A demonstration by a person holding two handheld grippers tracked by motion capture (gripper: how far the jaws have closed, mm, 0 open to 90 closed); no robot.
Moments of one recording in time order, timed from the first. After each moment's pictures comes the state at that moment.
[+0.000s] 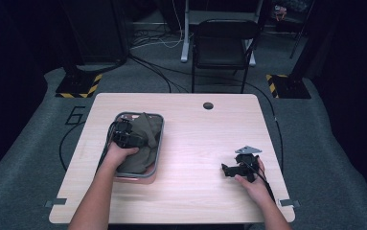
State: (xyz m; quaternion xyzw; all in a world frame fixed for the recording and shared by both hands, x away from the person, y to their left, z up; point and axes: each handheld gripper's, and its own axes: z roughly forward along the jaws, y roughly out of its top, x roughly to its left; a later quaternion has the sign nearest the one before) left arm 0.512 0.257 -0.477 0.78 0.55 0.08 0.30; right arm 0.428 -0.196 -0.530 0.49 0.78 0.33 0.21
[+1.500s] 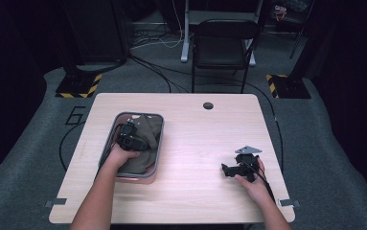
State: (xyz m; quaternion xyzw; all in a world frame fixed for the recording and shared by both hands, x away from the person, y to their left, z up) left arm 0.514 0.249 -0.491 0.81 0.52 0.07 0.27; right arm 0.428 -0.196 -0.530 0.49 0.78 0.33 0.21
